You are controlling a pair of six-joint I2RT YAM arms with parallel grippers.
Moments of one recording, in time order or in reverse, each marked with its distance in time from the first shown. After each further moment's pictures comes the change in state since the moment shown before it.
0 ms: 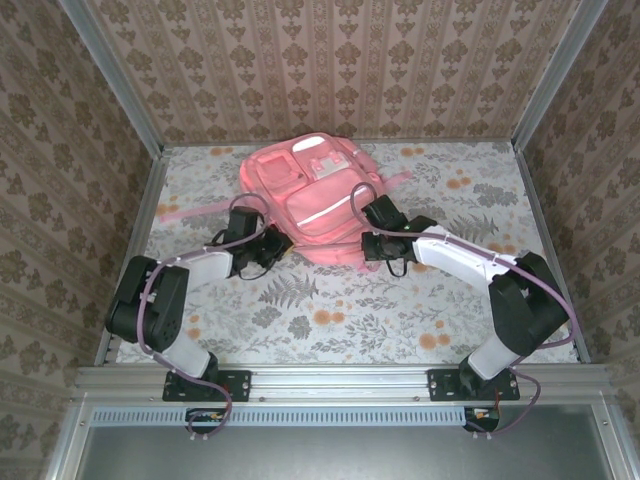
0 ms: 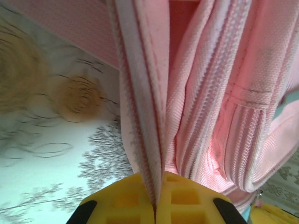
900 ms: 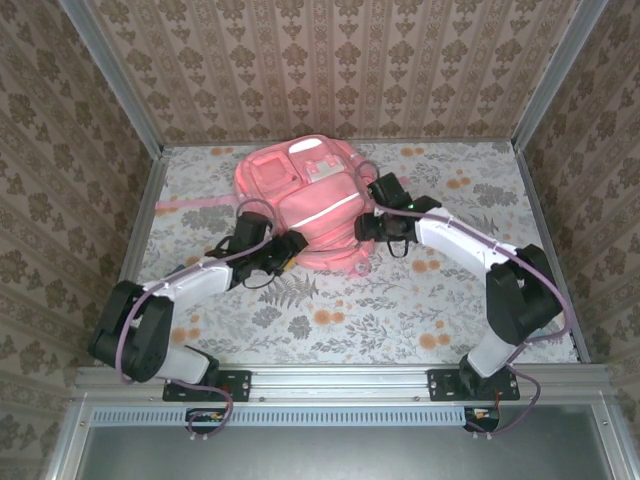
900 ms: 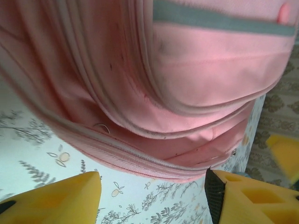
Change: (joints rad) left arm -0.151 -0.142 -0.033 -0.072 -0.057 -0.047; right arm -0.115 0.087 0.163 -0.044 -0.107 -0.025
